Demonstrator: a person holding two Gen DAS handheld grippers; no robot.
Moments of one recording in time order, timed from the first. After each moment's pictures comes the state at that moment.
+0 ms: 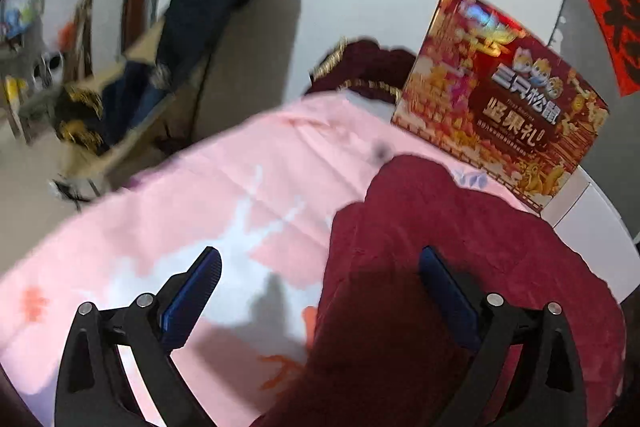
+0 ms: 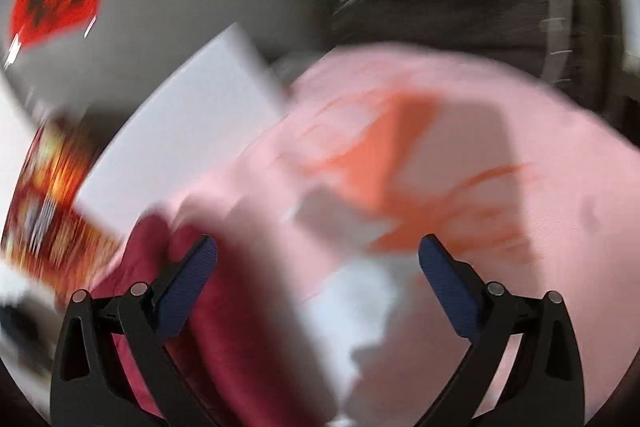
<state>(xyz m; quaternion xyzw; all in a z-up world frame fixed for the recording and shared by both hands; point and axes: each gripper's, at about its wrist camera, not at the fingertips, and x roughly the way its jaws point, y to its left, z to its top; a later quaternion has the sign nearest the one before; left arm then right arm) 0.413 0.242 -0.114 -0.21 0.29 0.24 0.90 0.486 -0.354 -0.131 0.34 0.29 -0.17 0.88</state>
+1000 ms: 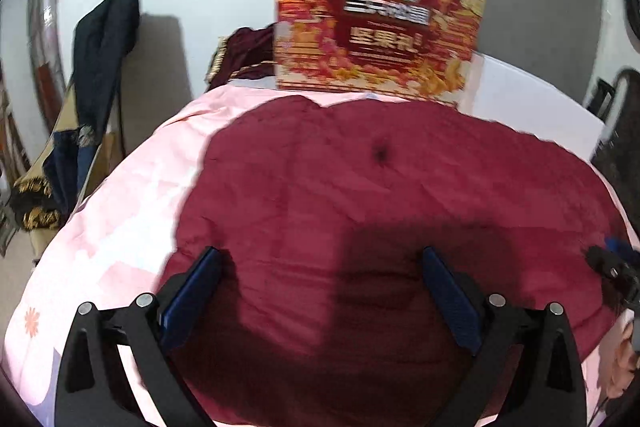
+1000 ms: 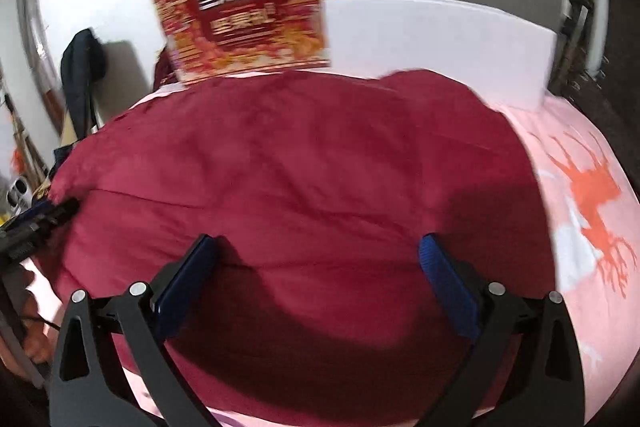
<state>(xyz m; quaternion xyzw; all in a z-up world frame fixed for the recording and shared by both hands) 0.395 0.155 -0.120 -0.08 0.34 0.11 0.93 0.458 -0.154 -0.112 0.03 0.37 0.15 0.92</state>
